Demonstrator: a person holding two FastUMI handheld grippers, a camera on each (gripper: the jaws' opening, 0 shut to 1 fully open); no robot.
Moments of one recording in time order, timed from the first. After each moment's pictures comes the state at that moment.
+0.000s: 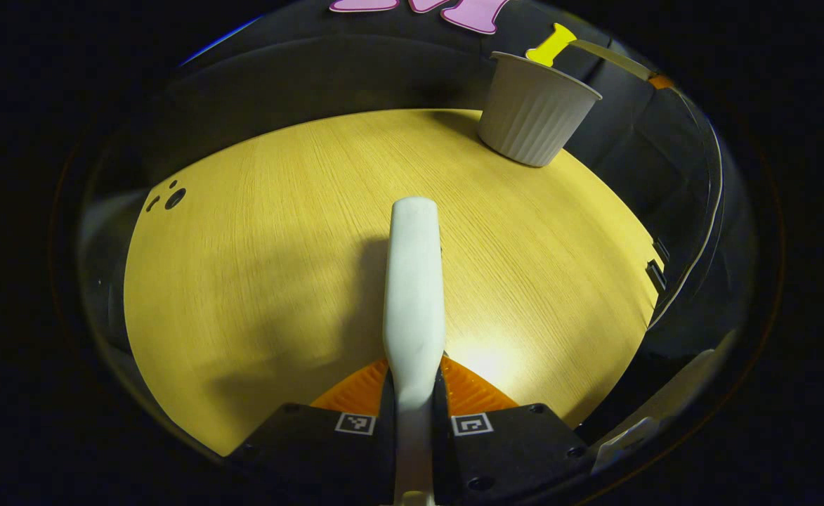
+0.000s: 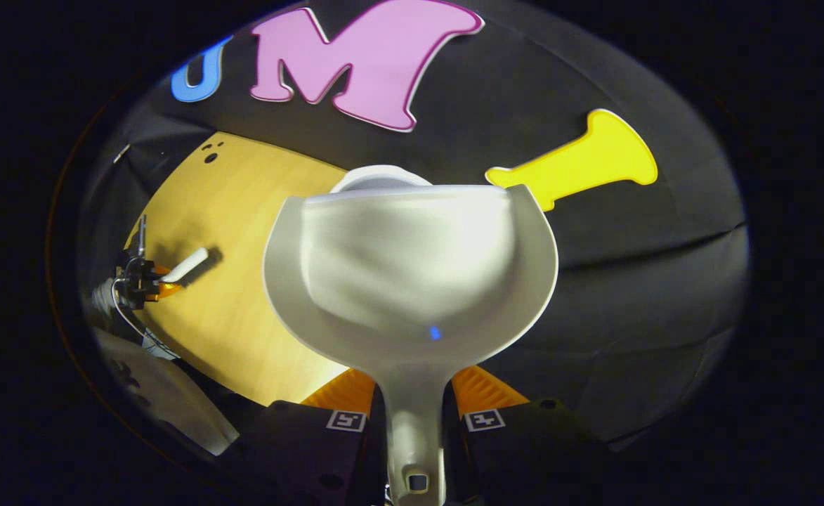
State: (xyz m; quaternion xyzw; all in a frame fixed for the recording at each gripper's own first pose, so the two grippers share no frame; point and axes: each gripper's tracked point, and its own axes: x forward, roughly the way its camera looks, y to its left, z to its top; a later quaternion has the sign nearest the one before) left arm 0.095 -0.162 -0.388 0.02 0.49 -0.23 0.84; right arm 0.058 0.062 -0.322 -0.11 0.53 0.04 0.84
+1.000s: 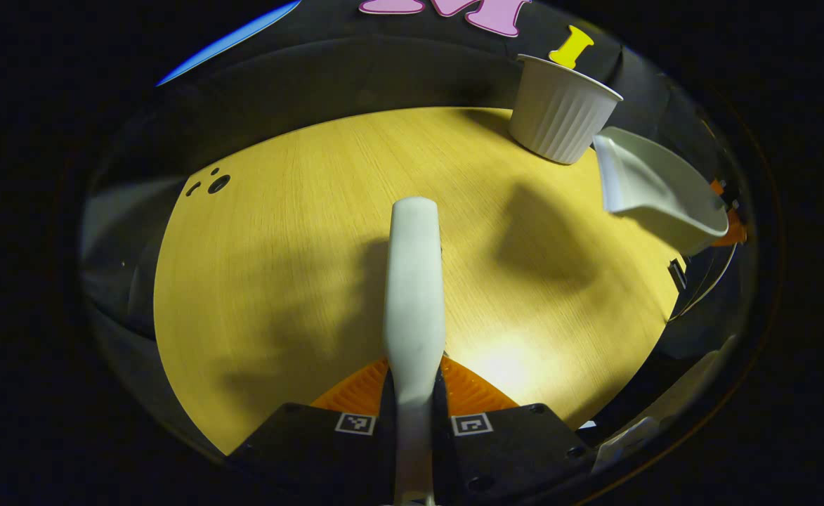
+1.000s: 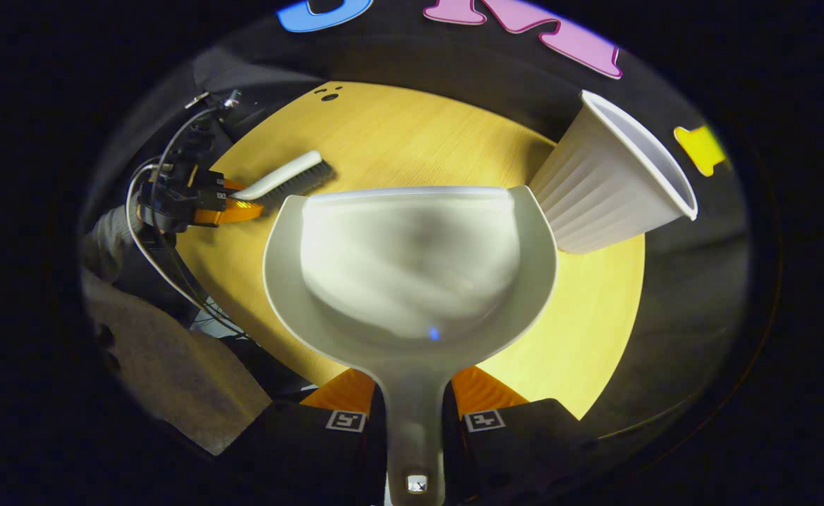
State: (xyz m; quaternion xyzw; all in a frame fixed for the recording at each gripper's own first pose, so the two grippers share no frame) left arm 0.077 -0.119 -0.384 0.03 0.50 -0.16 0.85; right arm -0.051 0.293 -0.550 -0.03 0.56 0.19 0.80
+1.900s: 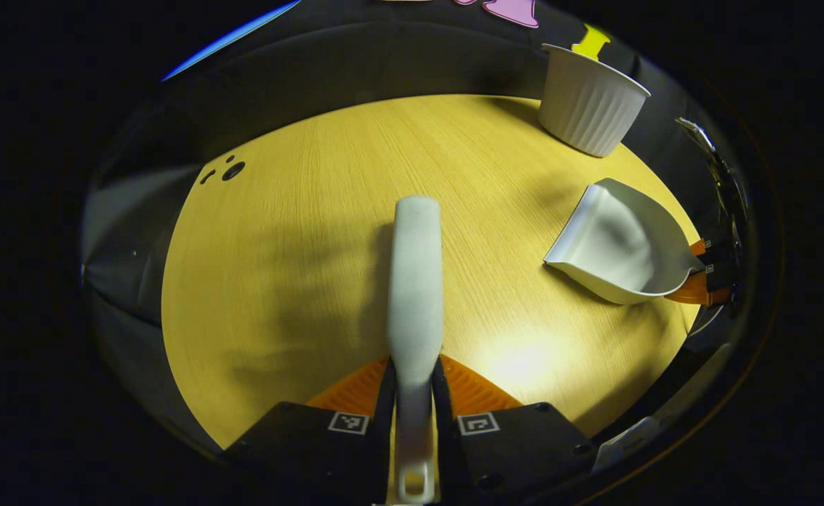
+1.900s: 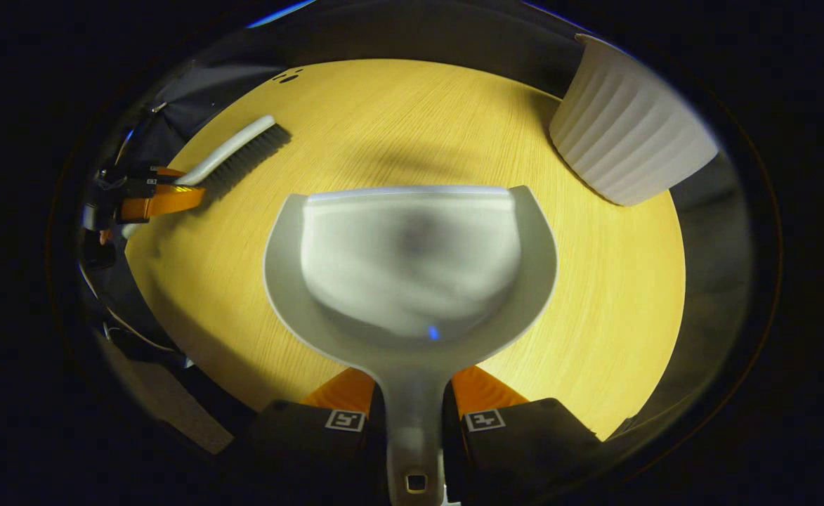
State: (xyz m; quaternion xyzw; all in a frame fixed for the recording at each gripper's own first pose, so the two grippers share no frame) left arm 0.092 -0.112 -0.403 0.05 0.51 -0.11 0.85; right arm -0.044 0.321 -0.661 0.02 0.58 0.14 0.80
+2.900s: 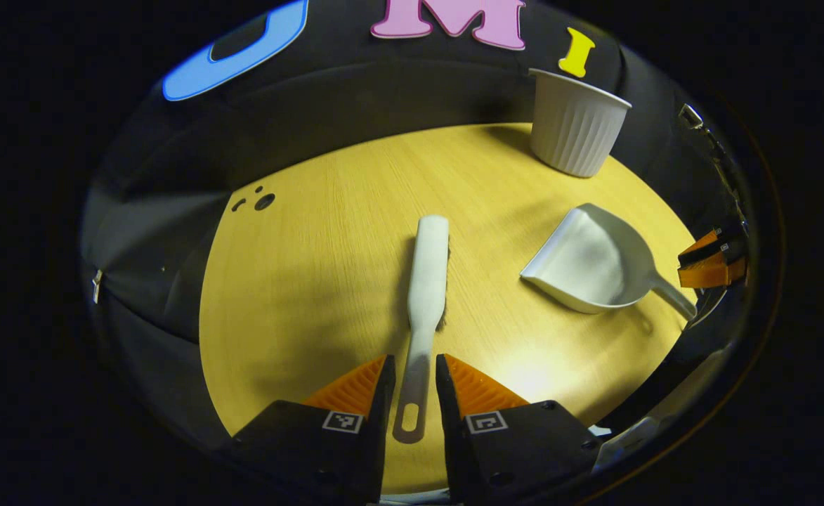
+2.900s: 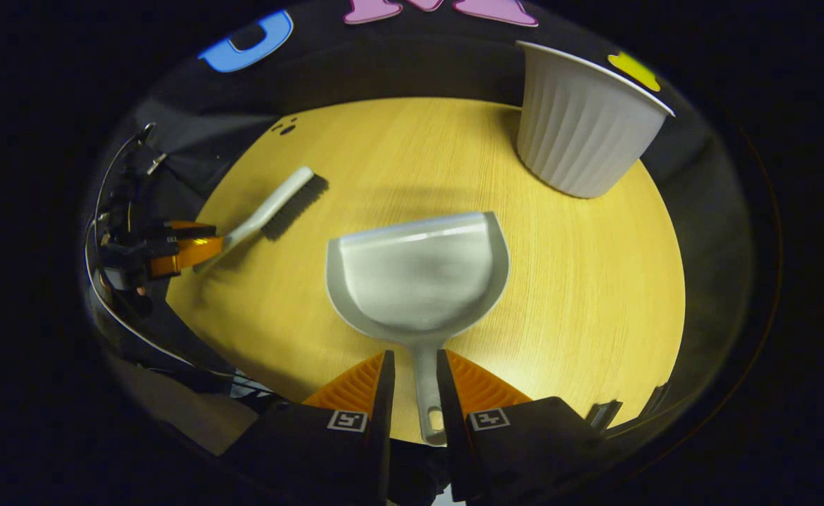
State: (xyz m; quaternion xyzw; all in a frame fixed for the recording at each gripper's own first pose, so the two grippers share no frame) left arm 0.074 -0.102 -0.325 0.06 0.44 -0.10 0.89; right arm -0.046 0.315 -0.561 0.12 0.50 0.12 0.85
